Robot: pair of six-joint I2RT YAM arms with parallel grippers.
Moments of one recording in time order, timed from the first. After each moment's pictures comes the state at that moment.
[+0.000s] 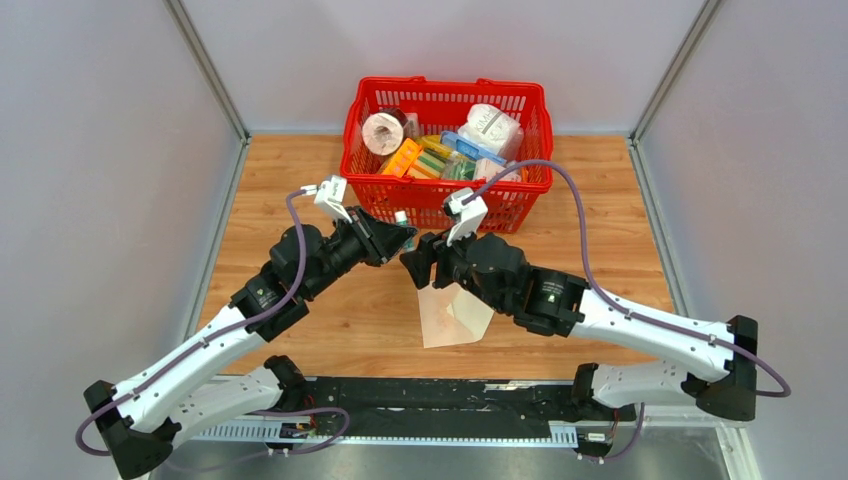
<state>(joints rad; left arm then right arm) -0.82 0.83 0.85 -0.06 -0.06 -0.81 1.19 1.15 1.10 -0.20 0.41 0.46</state>
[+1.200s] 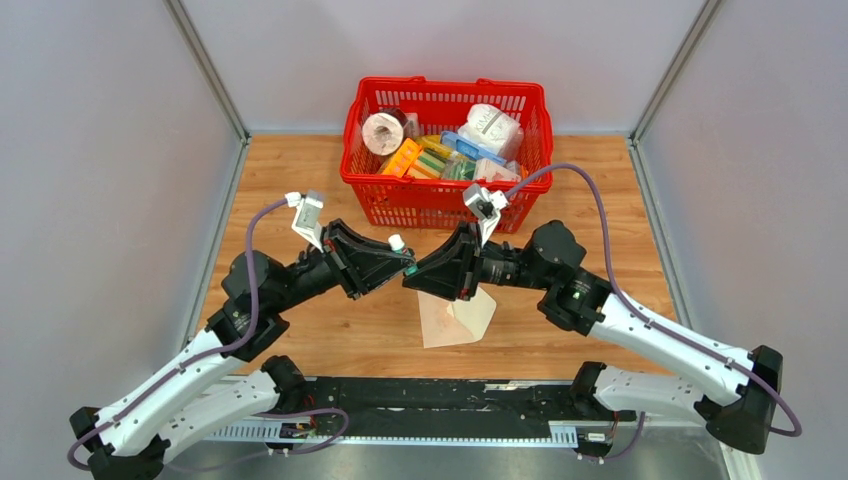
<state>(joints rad) -0.83 0.66 0.79 0.18 0.34 -0.74 0.98 1.01 0.93 0.26 -0.51 0.62</state>
